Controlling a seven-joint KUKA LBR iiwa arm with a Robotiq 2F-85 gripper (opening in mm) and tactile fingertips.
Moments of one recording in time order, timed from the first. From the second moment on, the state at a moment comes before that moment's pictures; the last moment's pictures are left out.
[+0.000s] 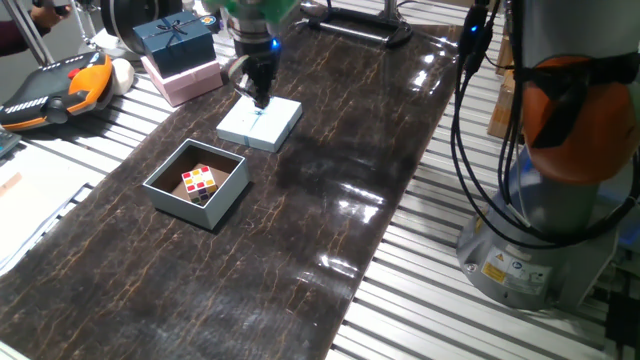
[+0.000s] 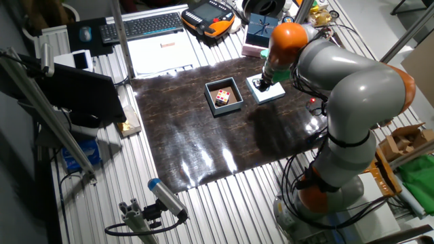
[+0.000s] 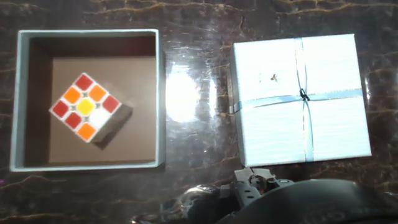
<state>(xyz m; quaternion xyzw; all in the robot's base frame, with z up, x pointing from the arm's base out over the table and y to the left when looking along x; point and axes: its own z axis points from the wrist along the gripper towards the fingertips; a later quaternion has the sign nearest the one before) 0.538 -0.028 0.162 -0.01 1.00 -0.02 0.06</state>
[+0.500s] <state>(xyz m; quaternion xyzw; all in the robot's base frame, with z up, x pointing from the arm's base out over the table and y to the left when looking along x) 0.544 -0.030 0.148 0.01 1.00 -0.04 0.07</state>
